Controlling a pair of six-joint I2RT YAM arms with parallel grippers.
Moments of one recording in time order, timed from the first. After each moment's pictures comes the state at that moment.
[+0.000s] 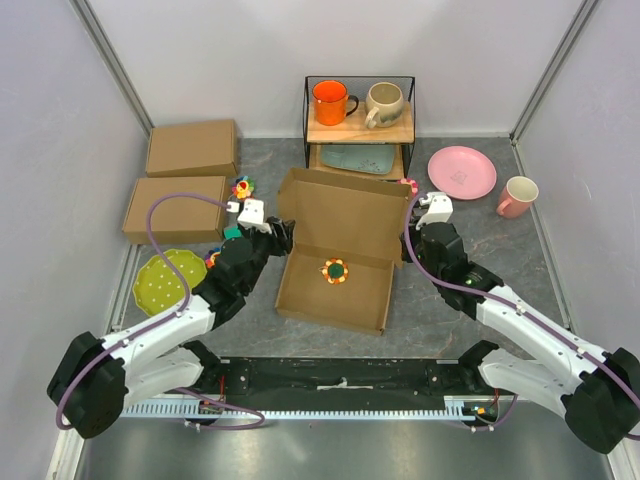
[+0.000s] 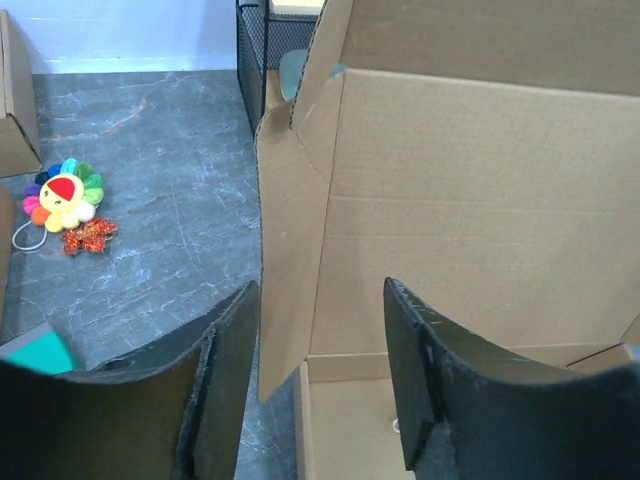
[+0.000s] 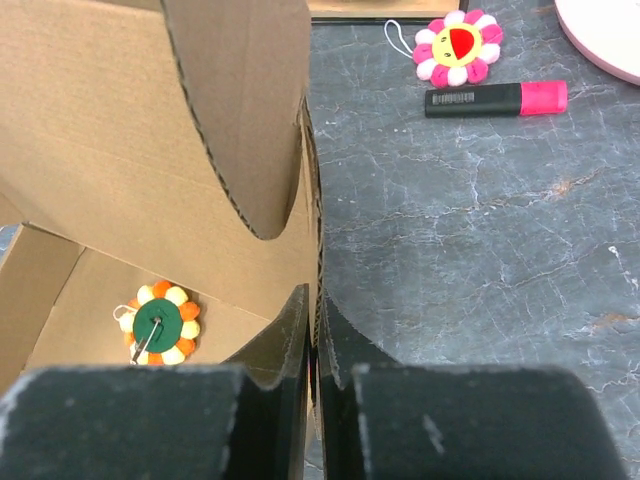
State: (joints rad) left arm -0.68 1.02 0.44 0.54 -0.37 -0.19; right arm 0.60 0.97 0.63 -0.07 0.34 0.36
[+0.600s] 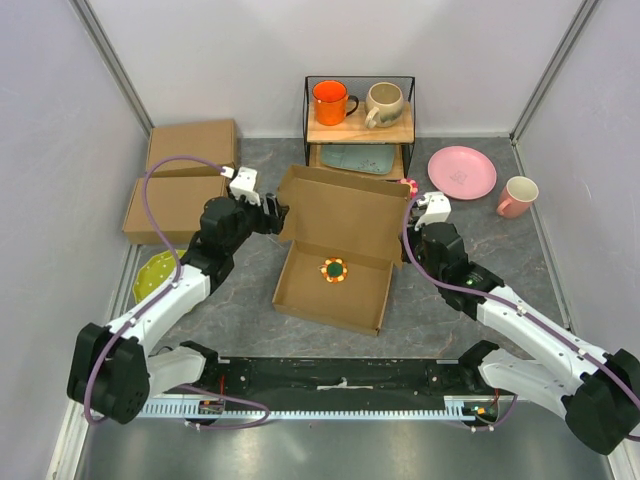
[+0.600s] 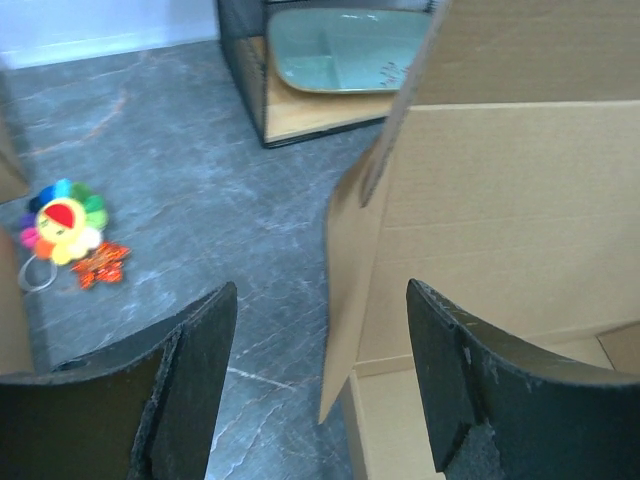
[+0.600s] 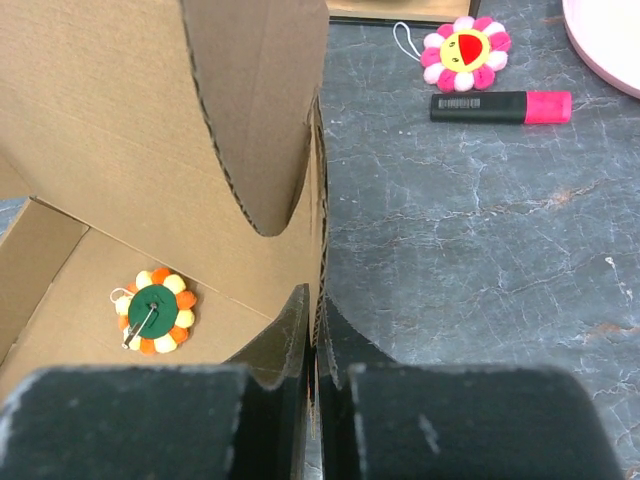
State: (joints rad) left arm -0.39 1.13 0.67 0.28 0.02 -0.13; right arm 0.61 0.97 0.63 -0.07 0.32 0.32
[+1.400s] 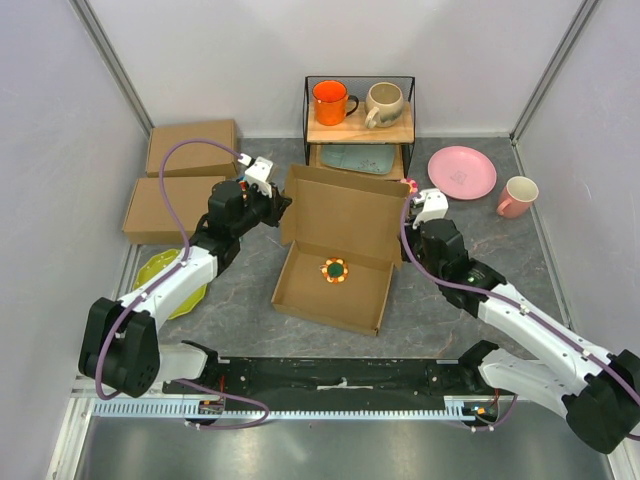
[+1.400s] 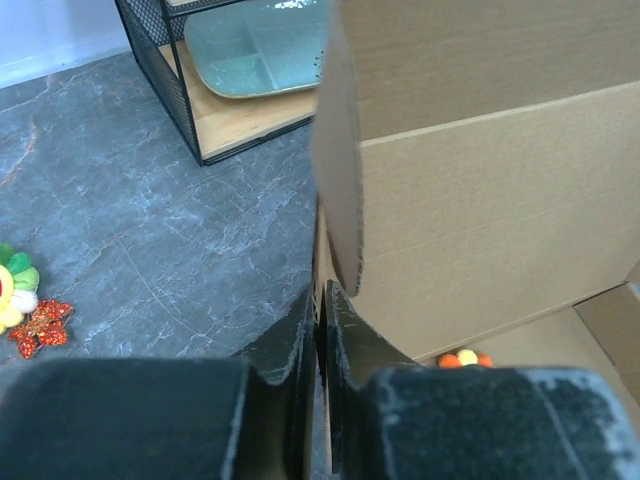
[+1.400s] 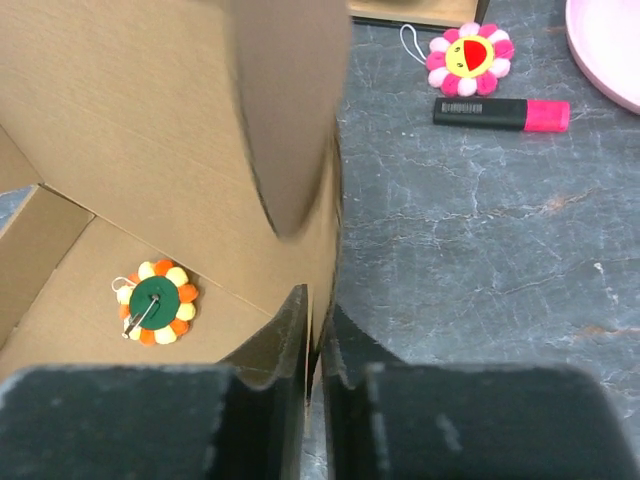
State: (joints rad) left arm -0.37 1.29 0.80 0.25 0.27 -0.06; right arm 0.62 0.97 0.68 -0.13 0.31 0.29
